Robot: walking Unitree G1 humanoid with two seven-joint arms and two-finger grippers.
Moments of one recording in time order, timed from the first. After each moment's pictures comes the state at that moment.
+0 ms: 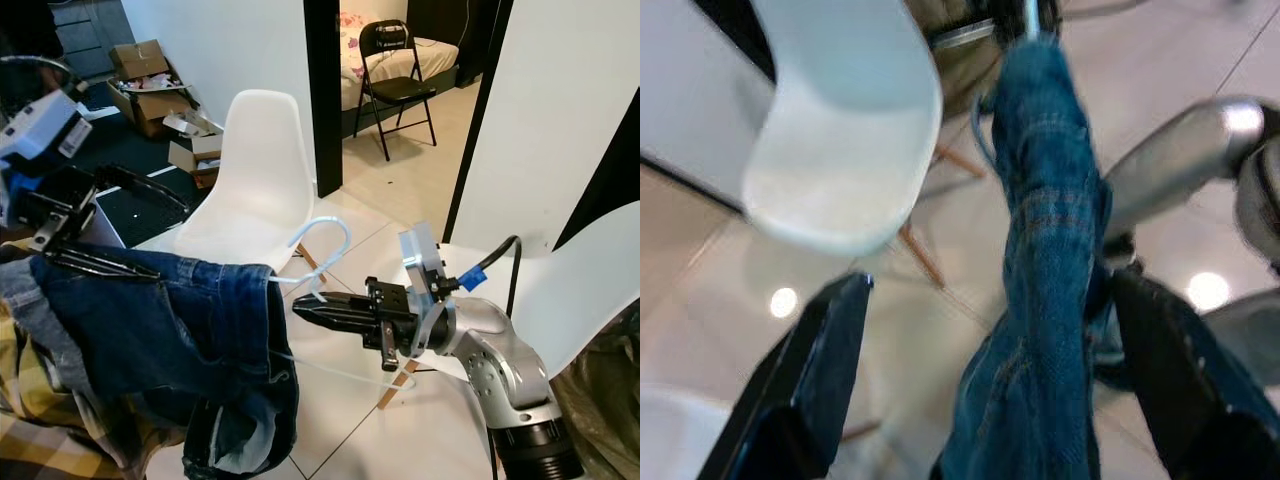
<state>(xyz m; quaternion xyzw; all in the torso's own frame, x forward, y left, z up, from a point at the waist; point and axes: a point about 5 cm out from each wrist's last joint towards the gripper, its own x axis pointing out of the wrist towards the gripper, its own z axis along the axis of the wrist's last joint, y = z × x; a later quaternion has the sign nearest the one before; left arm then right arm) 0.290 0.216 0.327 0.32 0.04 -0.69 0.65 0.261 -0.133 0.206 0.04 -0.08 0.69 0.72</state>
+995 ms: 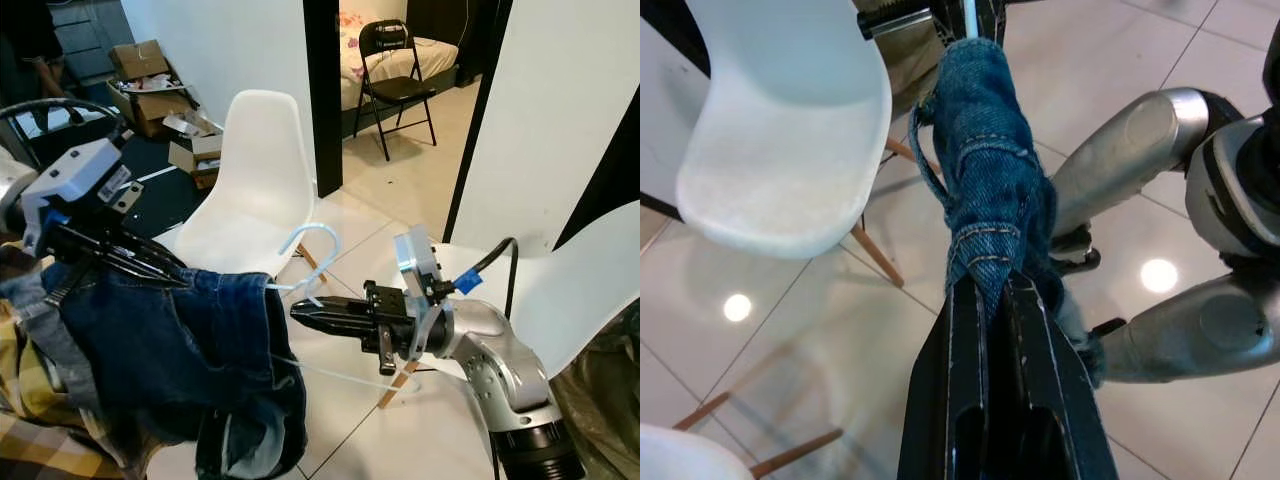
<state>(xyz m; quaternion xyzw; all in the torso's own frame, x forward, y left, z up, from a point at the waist) 0.285 0.204 0.305 0.31 0.07 -0.72 0.61 0.261 -0.131 0.203 0.04 -0.07 0.69 0.72</state>
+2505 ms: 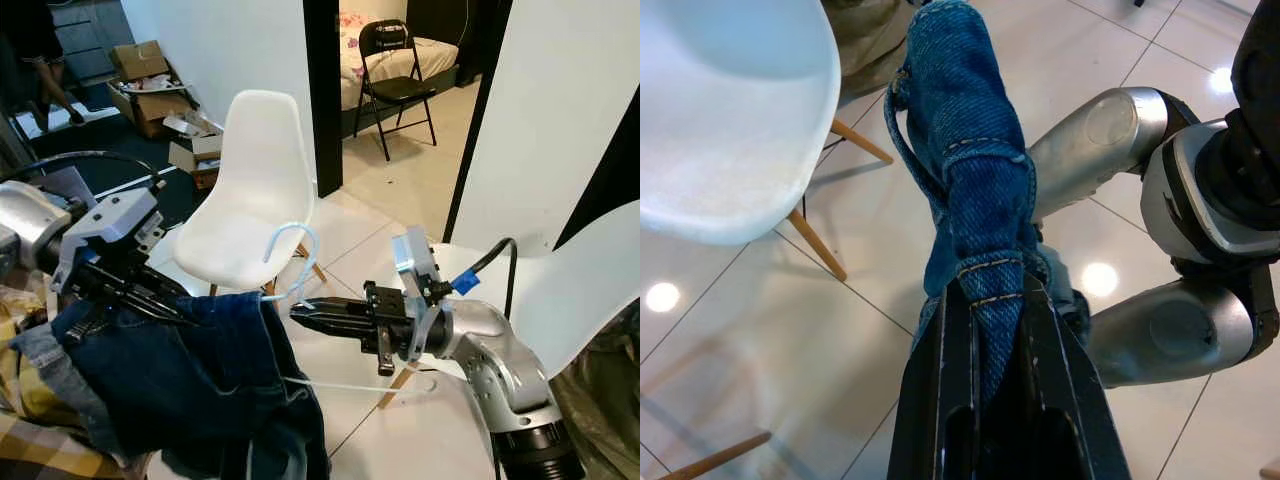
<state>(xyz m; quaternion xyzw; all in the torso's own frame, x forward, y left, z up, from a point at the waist) 0.282 0.196 0.268 0.27 0.12 -0.74 0.61 0.261 -0.130 0.203 0.04 -0.07 0.69 0.72</state>
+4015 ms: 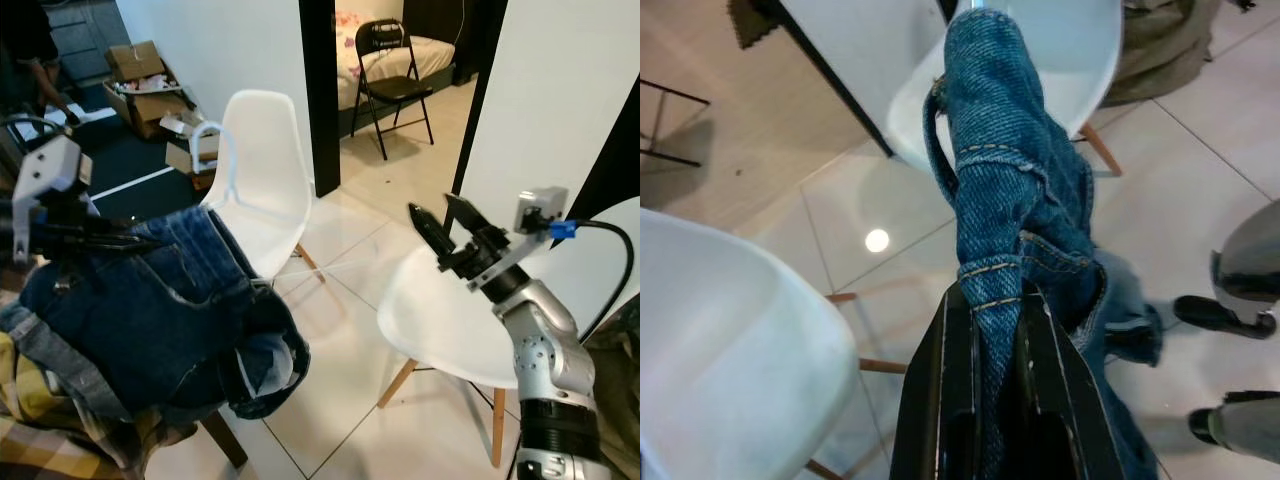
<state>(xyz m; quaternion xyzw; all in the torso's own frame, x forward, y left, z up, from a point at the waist) 0.308 0.270 0.287 0.28 0.04 -0.52 0.81 0.319 -0.245 0.190 0.15 -0.10 0.24 0.95</state>
